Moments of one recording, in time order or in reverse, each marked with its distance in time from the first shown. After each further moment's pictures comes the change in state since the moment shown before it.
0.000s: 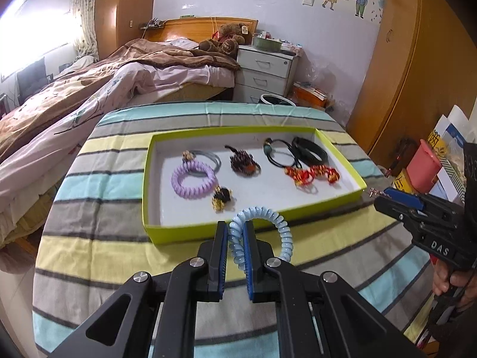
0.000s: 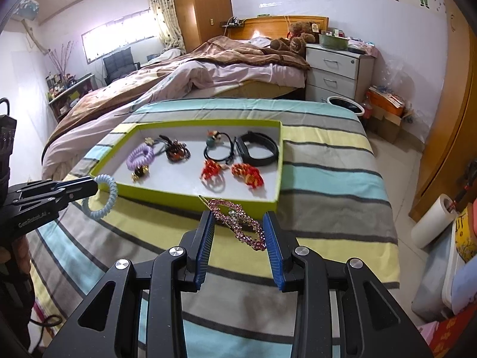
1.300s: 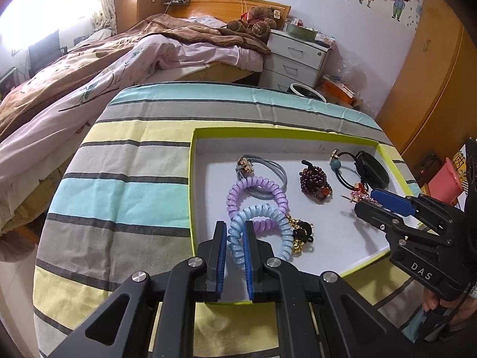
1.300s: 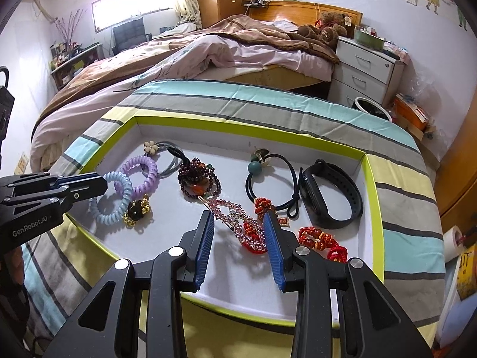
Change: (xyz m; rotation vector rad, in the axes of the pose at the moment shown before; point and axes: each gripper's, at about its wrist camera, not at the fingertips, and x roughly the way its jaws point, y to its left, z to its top) left arm 0.068 0.062 0.032 -0.099 0.091 0.051; right arm 0.103 0.050 0.047 -0.114 0.104 0.001
